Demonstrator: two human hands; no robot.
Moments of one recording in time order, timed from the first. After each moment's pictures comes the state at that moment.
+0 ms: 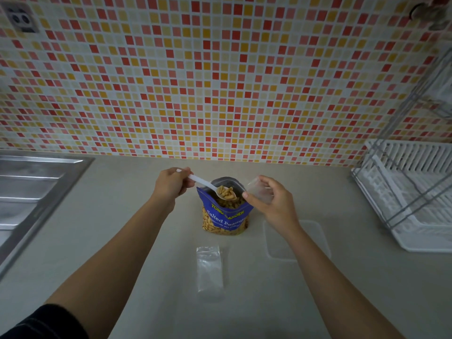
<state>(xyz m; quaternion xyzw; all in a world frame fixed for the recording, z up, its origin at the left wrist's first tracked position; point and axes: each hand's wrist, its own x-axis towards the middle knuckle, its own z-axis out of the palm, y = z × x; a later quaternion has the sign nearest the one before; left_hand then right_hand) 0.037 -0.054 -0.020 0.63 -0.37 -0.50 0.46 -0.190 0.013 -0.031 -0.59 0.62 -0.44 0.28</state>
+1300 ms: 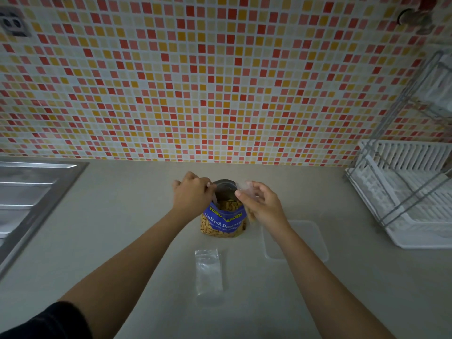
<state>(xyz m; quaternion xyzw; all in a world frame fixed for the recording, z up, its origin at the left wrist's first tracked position) 0.000 -0.038 -0.024 0.63 -0.75 -0.07 0.19 -0.172 0.011 -0.033 -0.50 0.62 -0.45 0.41</state>
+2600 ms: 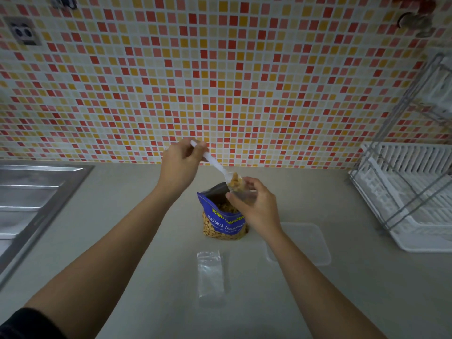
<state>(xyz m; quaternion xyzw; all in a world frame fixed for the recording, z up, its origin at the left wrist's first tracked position) 0.012 -0.030 0.059 0.56 -0.61 -0.27 0.48 -0.154 0.012 -0.024 -0.57 0.62 -0.46 0.27</state>
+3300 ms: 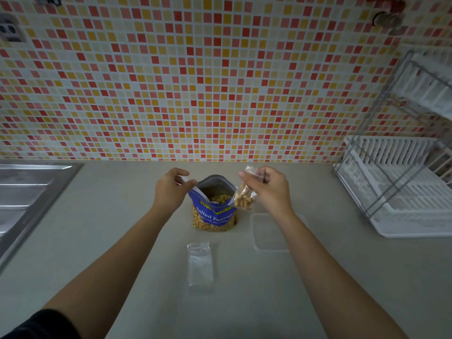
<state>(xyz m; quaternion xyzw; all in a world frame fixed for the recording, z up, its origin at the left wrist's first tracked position) 0.015 -0.023 -0.019 0.66 -0.57 -0.32 0.37 -0.195 0.024 0.003 -0.49 0.61 -0.53 0.33</state>
